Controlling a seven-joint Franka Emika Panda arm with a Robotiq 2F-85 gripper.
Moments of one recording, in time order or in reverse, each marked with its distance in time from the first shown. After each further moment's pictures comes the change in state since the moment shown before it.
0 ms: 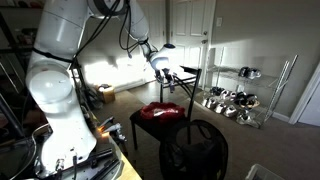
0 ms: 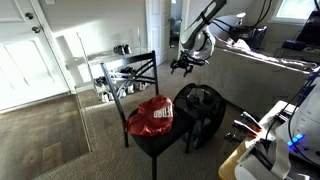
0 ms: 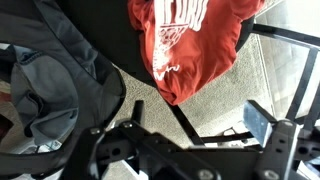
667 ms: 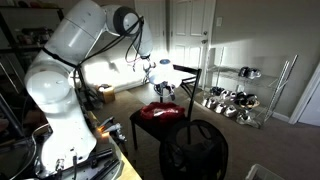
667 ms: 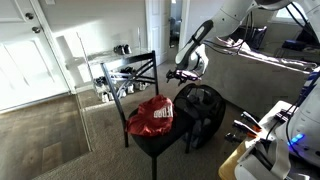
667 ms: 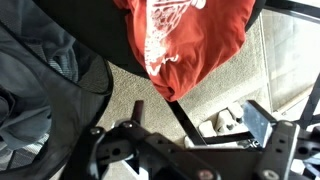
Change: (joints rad) arm -0.055 0.251 0.116 0.084 0.002 0.331 -0.018
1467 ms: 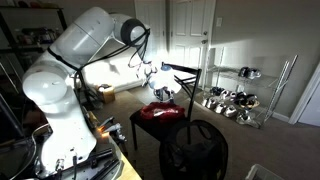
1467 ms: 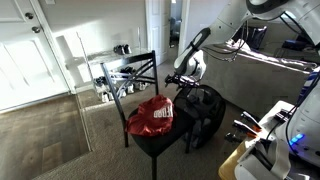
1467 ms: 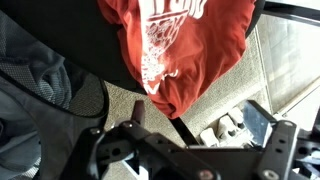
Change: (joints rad) arm -0.070 0.112 0.081 0.063 -0.015 0.027 0.000
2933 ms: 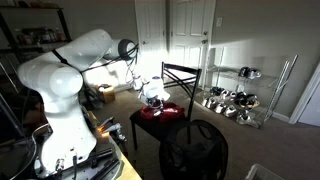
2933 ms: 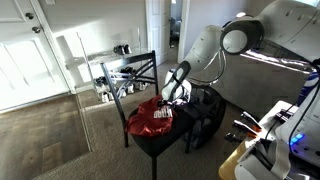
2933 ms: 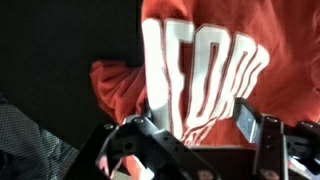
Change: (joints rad) arm 0.499 0.312 -0.365 0.320 -0.052 -0.218 0.290
